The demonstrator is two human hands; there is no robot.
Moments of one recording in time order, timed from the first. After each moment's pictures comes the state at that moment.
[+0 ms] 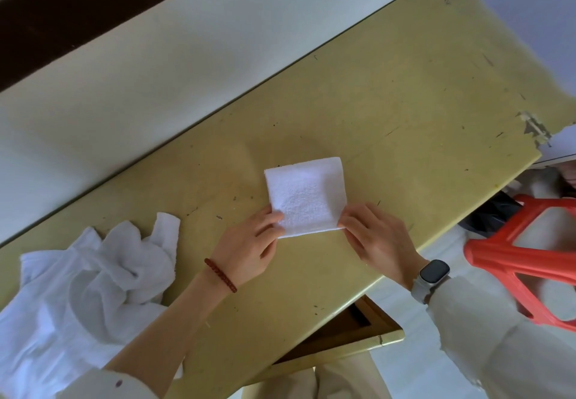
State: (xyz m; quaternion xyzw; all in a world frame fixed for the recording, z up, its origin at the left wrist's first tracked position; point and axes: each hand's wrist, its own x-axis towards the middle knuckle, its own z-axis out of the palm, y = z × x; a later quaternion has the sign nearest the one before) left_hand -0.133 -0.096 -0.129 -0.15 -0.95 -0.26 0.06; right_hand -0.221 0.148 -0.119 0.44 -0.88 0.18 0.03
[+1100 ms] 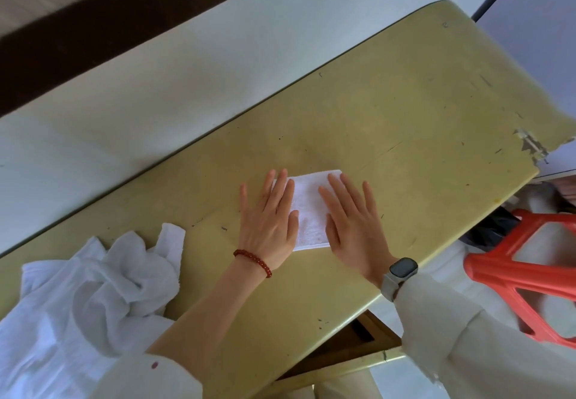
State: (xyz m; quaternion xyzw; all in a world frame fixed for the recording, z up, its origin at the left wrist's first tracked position) left_hand -0.178 -0.070 -0.124 0.03 -1.00 -0.09 0.01; right_hand -0.228 0.095 -0.124 0.34 -0.93 0.14 0.02
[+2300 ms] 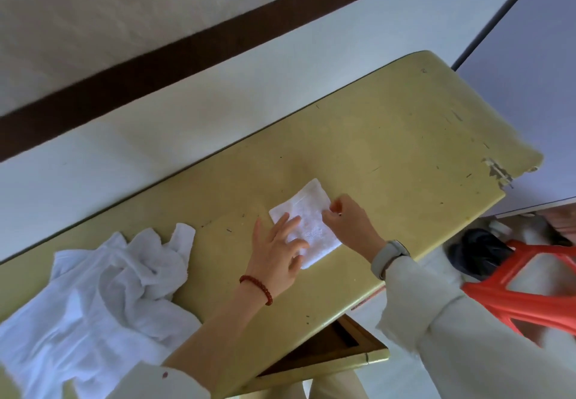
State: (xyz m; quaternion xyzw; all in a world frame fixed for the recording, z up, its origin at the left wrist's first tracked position) left_hand -0.135 -0.045 -0.114 -0.02 -0.98 -0.20 -0.02; right_hand -0.252 0.088 -0.067 0.03 -0.89 0.35 -0.29
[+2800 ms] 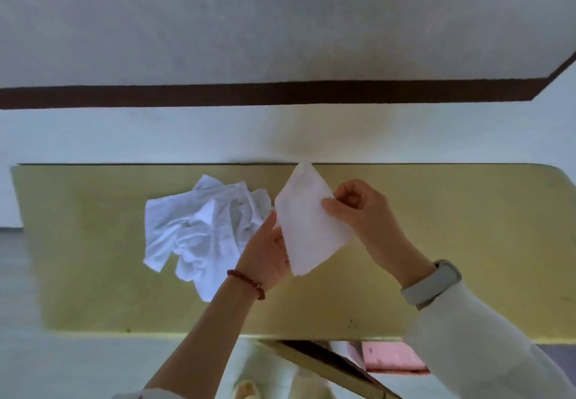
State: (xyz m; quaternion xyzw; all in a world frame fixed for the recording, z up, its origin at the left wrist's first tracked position) left_hand -0.032 -0.088 0.025 0.43 -0.26 -0.86 0.11; right_hand -0.170 0.001 0.080 0.27 -0.68 0.56 -0.38
